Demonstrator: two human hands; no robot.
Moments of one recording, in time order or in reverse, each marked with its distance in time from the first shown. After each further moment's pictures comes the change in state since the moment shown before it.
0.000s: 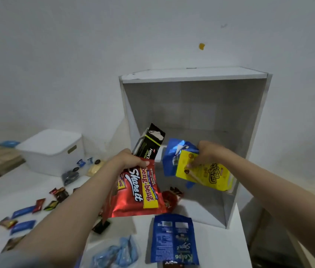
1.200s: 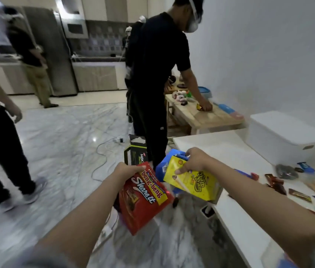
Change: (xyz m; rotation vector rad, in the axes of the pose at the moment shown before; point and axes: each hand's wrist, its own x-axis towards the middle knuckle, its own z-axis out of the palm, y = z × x) left_hand -0.363 -0.619 -0.305 -0.816 0.937 -0.603; right_hand -0.210 -0.732 0.256 0.125 -0.504 -0.928
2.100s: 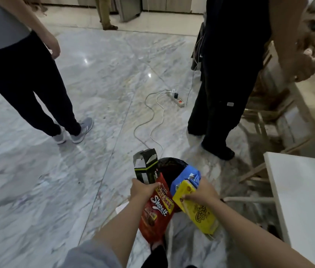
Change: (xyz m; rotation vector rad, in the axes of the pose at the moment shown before) left_hand 0.363 -0.179 -0.042 -0.076 0.446 -0.517; right_hand 0.386 -0.038 0.230 -0.090 -0.391 0.076
